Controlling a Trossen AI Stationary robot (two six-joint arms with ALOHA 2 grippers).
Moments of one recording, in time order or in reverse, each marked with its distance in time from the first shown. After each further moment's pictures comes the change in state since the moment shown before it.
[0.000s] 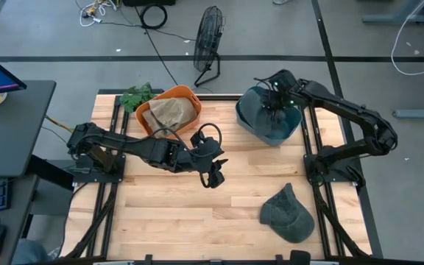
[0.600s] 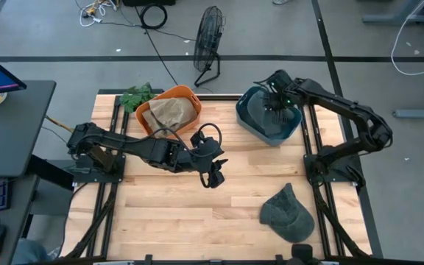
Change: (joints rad) left arm 0.000 0.000 0.000 0.000 0.000 0.002; right arm -0.044 0.069 0.000 -0.080 0.147 -0.169
